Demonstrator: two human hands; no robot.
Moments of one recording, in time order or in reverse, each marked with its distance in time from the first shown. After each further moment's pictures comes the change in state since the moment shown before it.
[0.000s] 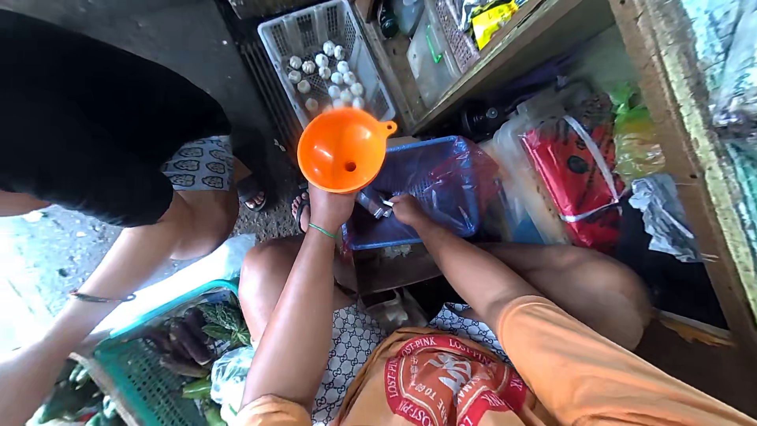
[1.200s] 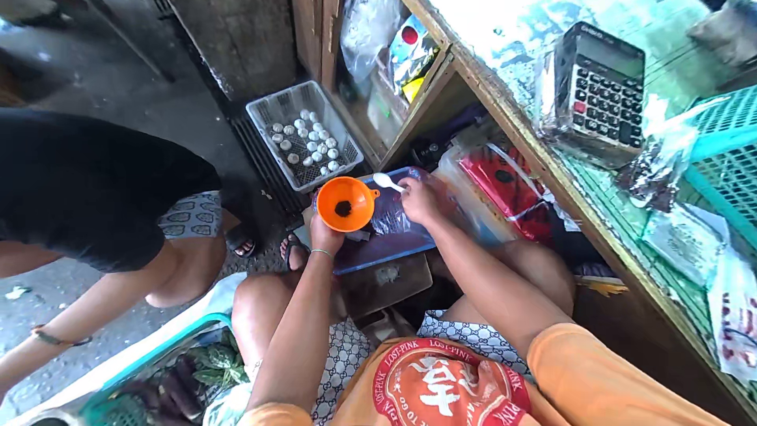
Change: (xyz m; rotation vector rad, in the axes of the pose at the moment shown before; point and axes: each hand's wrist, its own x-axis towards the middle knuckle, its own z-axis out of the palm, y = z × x) left_hand -0.020 -0.020 0.024 0.363 -0.237 -0.104; right_hand -0.122 -0.033 -0.139 0.021 0.529 -0.148
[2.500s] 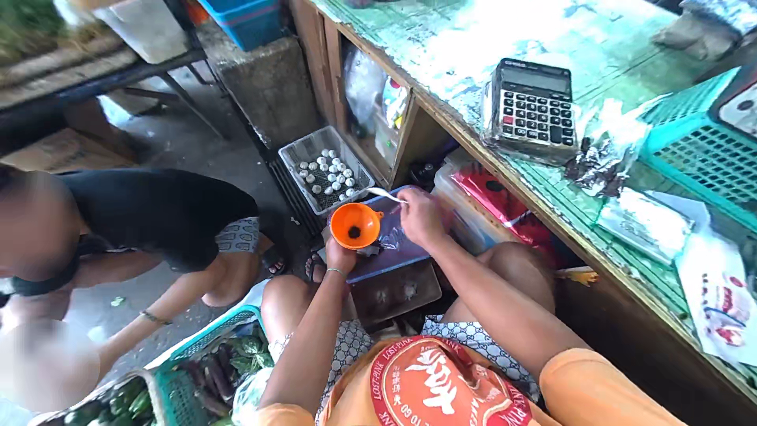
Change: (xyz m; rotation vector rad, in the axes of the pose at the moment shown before) left_hand -0.056 0.037 -0.001 0.099 0.041 0.085; right_hand -0.092 -0.026 -0.064 0.042 0.263 -0.337
